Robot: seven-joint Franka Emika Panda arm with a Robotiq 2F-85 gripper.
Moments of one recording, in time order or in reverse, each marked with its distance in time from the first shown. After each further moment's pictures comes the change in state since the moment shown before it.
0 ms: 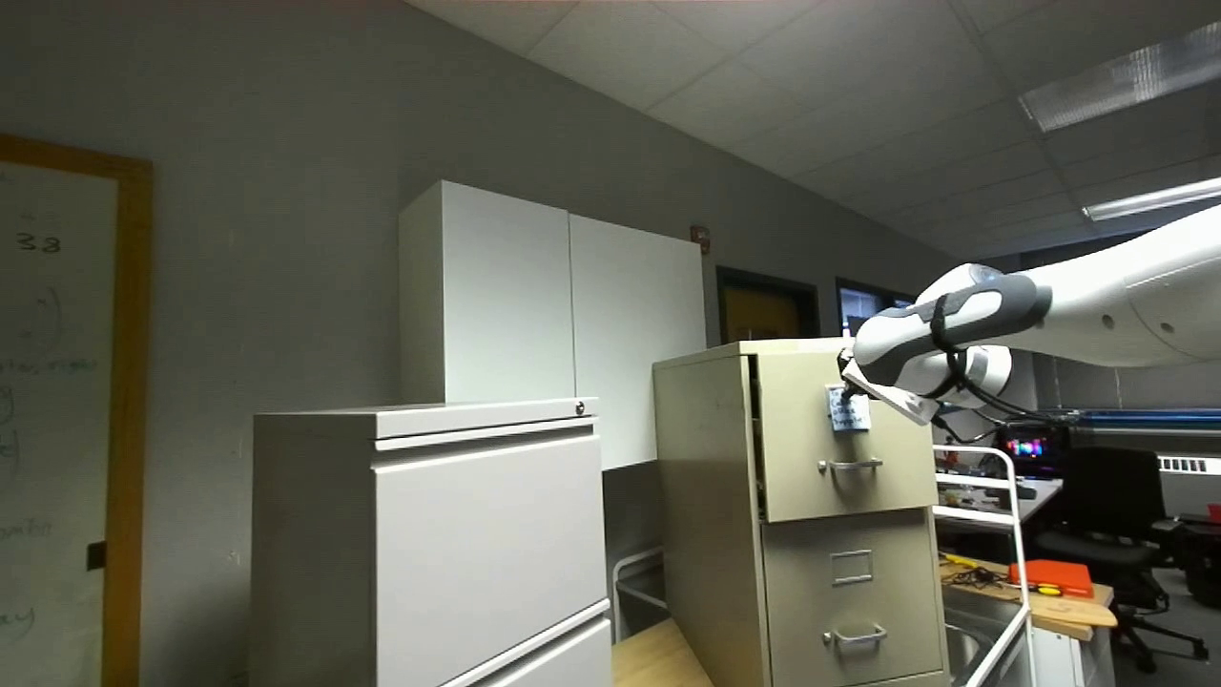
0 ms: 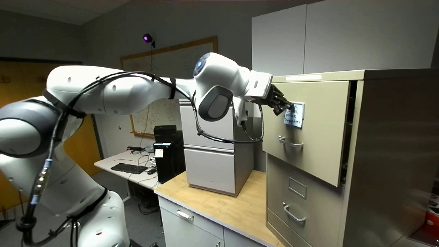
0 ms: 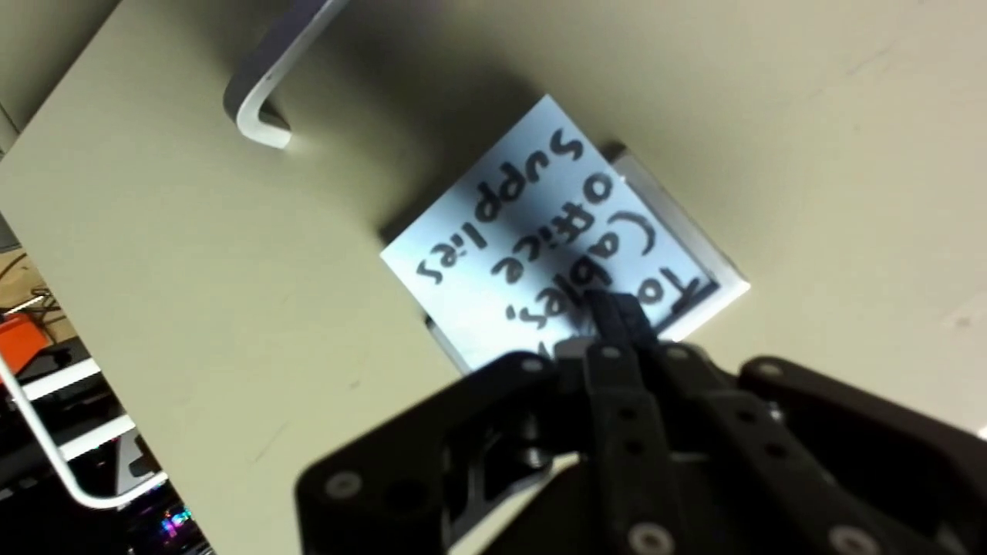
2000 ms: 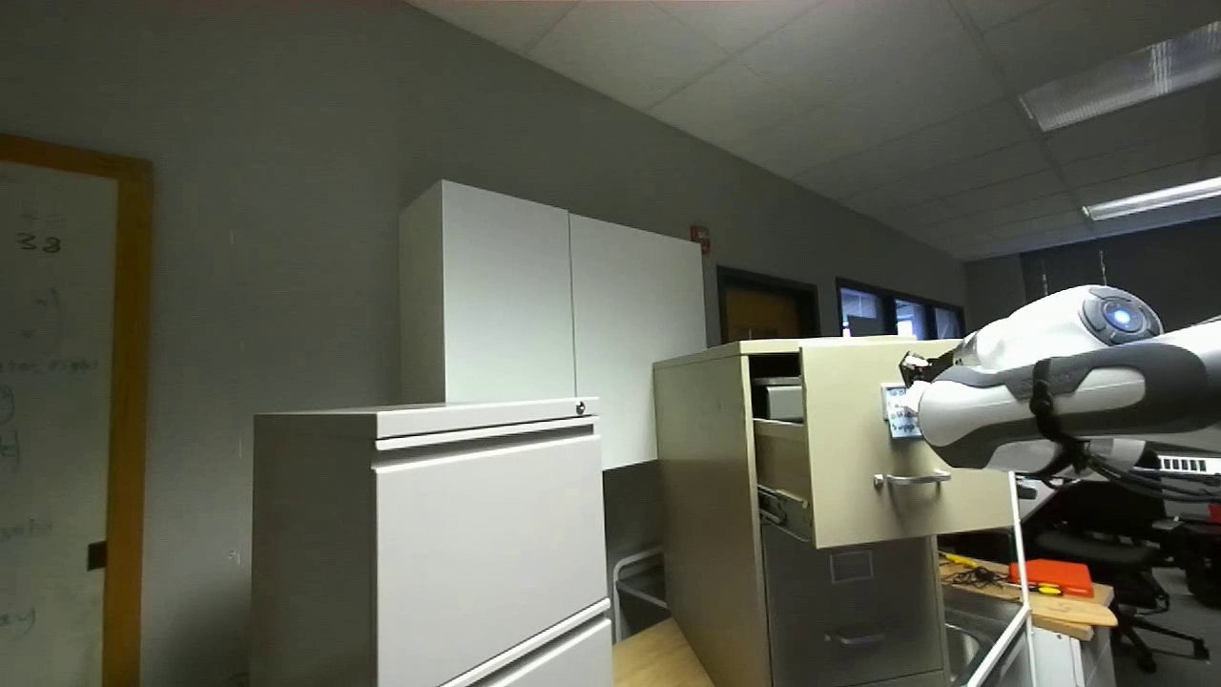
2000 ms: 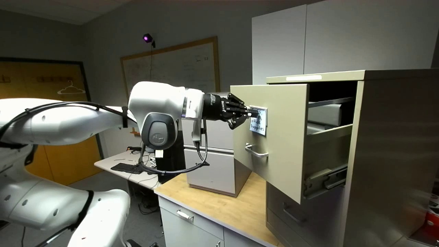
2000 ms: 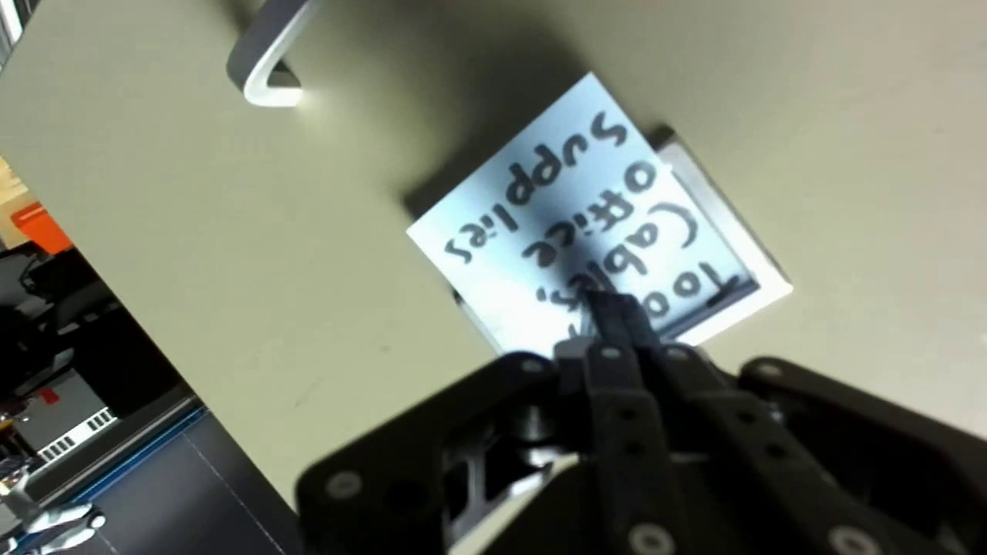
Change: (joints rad) arm -0.304 -0.502 0.223 -0.517 -0.077 0.219 0.127
